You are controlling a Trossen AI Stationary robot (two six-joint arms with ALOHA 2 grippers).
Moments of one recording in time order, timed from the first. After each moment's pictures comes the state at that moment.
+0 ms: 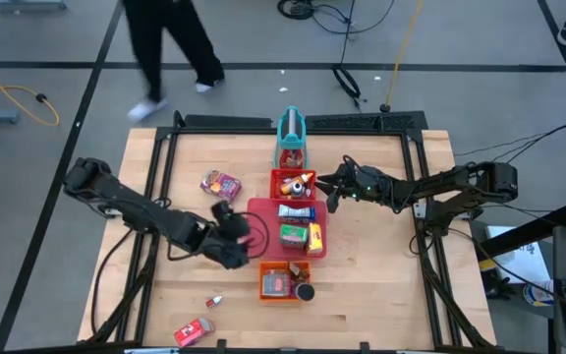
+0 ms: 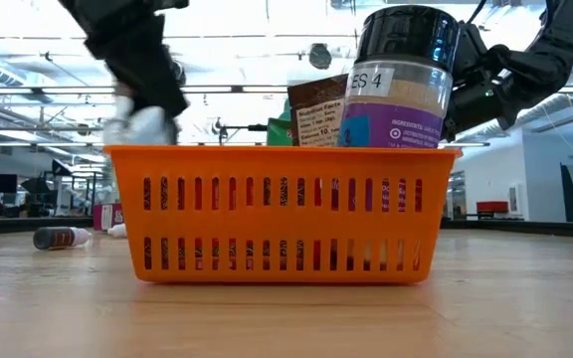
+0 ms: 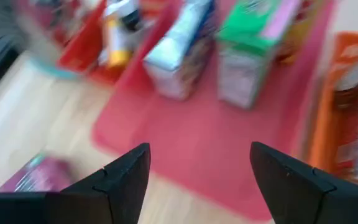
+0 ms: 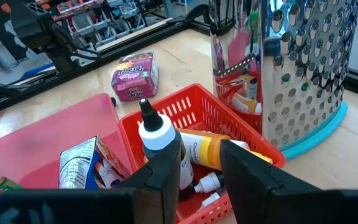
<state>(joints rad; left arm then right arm) -0.42 1.47 1.02 -0.62 -0.59 -0.59 -0.25 1.43 0.40 0.74 0.10 0.30</state>
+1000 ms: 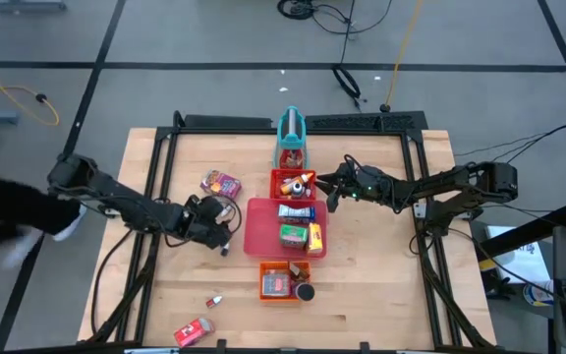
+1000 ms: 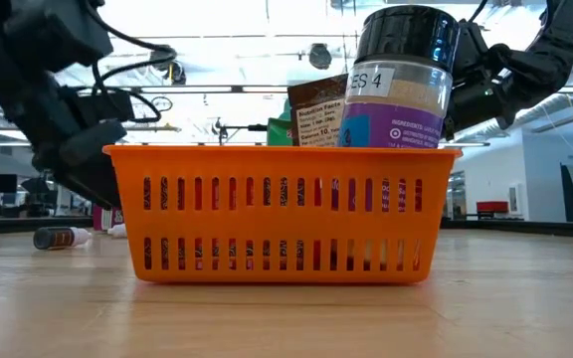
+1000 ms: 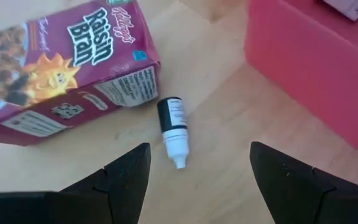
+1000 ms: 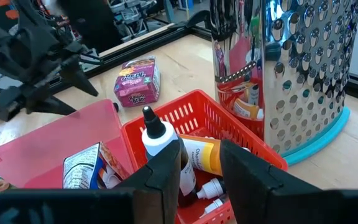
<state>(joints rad) -0.30 1.28 0.50 -0.42 -0.60 -0.97 -0.25 1.43 0.40 0.76 0.10 0.30</state>
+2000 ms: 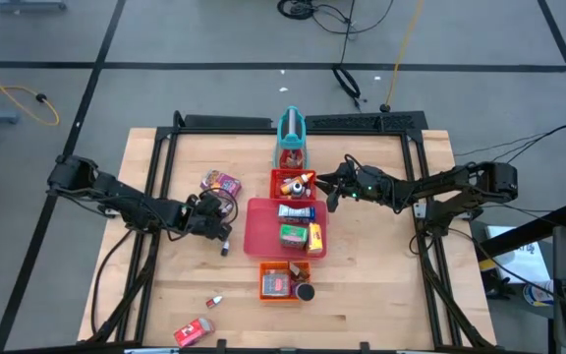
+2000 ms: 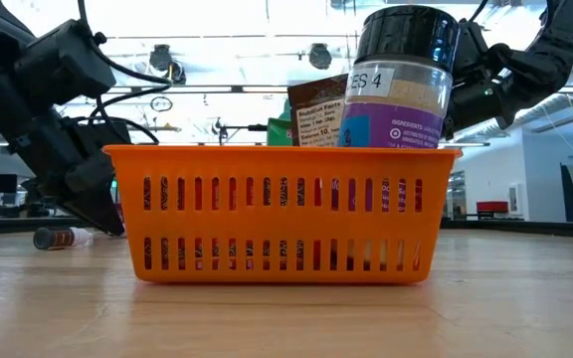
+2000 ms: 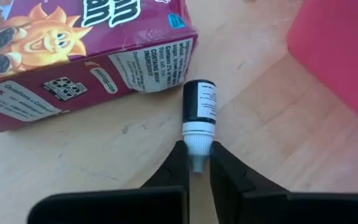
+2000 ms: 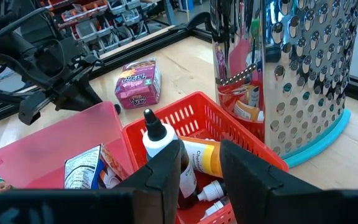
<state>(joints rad) -0.20 1.29 0.35 -0.17 -0.54 -0.95 -0.25 1.43 0.40 0.77 0.10 0.30</state>
